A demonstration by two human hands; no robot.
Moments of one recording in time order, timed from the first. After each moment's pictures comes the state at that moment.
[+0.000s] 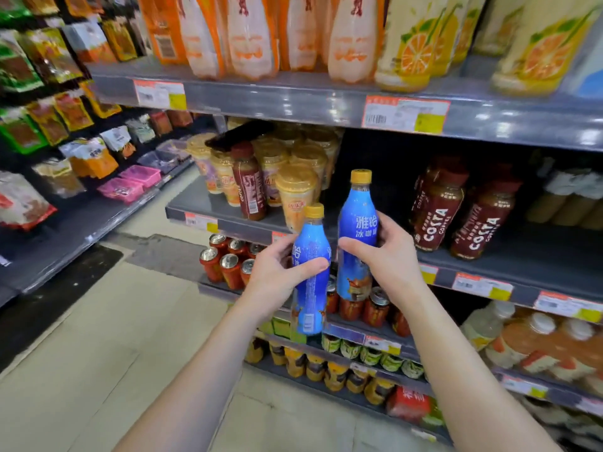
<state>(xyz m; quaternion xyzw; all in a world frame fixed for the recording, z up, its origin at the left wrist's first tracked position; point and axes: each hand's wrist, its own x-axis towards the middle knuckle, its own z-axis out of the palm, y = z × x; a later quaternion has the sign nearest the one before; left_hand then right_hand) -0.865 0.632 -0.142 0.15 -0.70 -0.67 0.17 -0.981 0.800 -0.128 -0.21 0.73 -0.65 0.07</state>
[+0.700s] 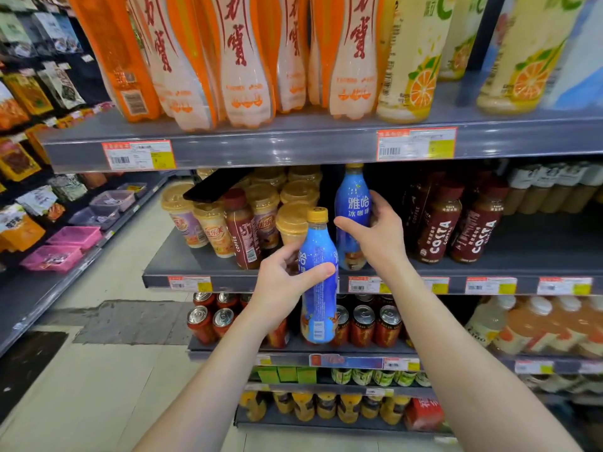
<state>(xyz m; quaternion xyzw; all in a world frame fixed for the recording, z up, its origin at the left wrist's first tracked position) -0.909 0.561 -0.118 0.02 -0.72 -0.69 0.10 -1.044 0.722 -0.121 -0.12 0.72 -0.68 -0.09</state>
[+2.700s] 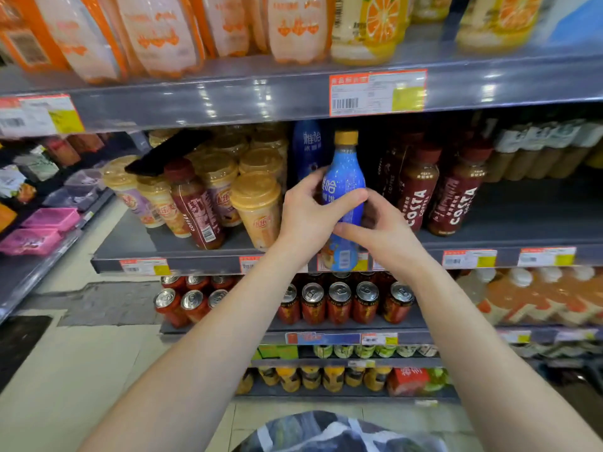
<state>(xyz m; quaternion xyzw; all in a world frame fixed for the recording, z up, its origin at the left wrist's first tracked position) -0.999 0.650 -0.102 0.00 -0.75 -0.64 0.19 -1.015 0.797 -0.125 -0.20 0.72 -0.66 0.07</state>
